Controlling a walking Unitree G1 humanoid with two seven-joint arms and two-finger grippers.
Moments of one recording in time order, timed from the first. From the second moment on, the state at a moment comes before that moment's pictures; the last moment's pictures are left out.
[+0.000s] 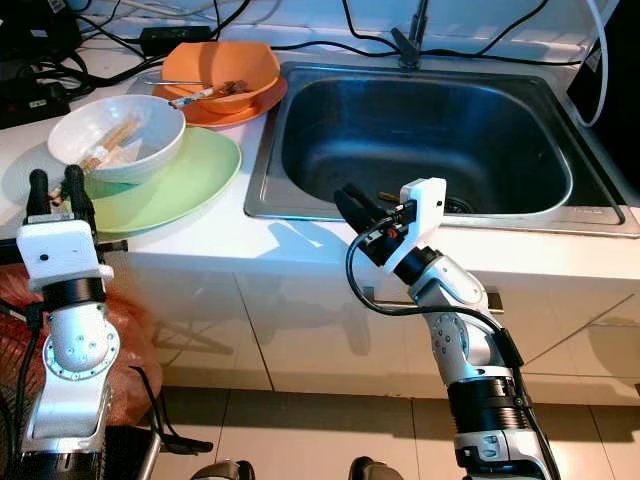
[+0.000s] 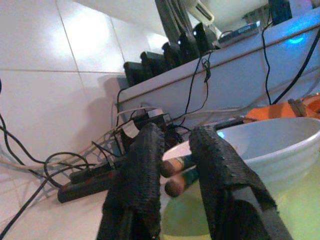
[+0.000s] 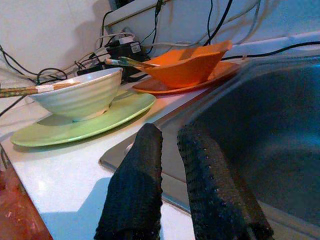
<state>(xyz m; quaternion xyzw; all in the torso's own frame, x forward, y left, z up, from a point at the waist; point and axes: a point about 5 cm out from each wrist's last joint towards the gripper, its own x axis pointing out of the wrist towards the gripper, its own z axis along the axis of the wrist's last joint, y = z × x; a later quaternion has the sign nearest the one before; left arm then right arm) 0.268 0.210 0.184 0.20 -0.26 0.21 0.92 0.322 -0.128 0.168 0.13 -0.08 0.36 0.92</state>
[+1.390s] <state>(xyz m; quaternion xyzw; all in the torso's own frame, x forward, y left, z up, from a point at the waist) 0.307 0.081 0.274 0.15 -0.39 -0.19 0.89 0.322 -0.124 0.167 0.15 -0.08 0.35 0.92</state>
